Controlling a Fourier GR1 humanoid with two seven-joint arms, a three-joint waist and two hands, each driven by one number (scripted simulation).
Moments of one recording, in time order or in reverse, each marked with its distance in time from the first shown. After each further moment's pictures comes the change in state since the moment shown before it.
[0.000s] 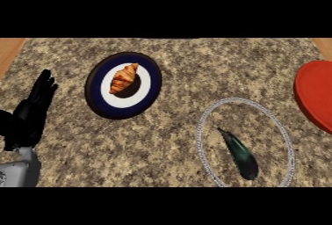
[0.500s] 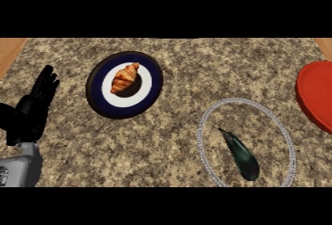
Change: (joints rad) left arm -0.036 -0.002 -0.003 0.009 -0.008 0.001 0.019; right arm 0.006 -0.122 -0.080 0.347 -0.056 0.021 -0.072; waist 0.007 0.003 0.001
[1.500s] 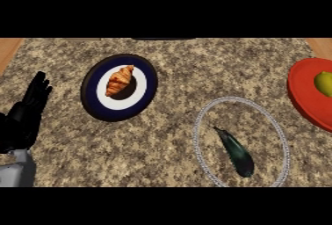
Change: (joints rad) left arm 0.051 0.009 0.030 -0.011 0.005 -0.008 -0.010; right arm 0.137 -0.036 -0.474 -0.039 -0.603 0.038 -0.538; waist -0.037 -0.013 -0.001
